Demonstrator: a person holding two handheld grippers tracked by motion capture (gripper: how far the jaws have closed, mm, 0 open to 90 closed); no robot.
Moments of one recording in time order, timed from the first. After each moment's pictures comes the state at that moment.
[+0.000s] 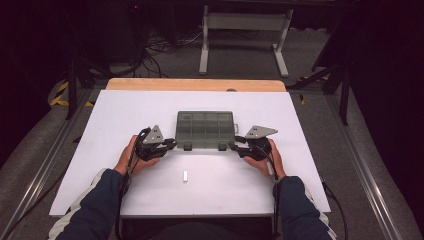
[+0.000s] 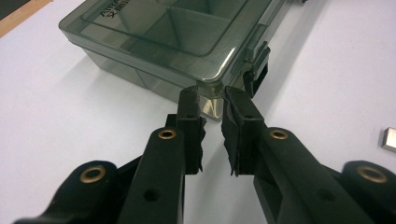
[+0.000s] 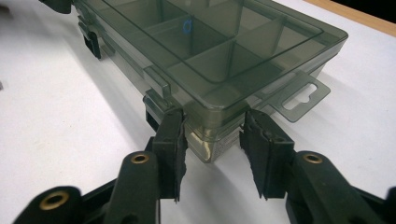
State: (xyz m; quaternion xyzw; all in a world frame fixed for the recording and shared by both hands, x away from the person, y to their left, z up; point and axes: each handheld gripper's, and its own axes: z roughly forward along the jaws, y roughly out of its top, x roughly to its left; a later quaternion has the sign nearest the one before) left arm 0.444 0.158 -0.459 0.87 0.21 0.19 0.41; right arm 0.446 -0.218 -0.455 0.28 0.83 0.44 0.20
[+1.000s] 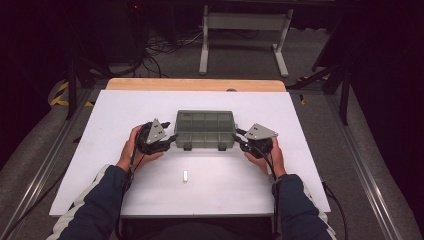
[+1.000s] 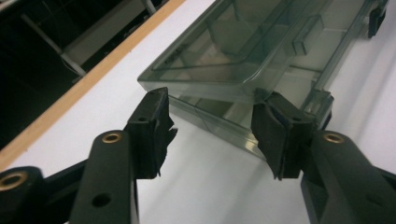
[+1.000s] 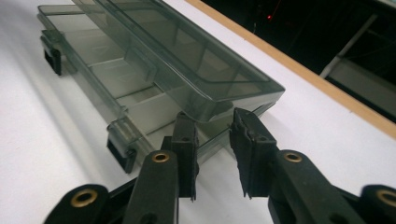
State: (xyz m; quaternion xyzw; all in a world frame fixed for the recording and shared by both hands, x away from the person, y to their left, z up) left arm 0.449 0.148 -0.442 0.83 0.20 0.32 0.41; right arm 0.440 -0.213 -0.439 0.24 0.81 0.43 0.32
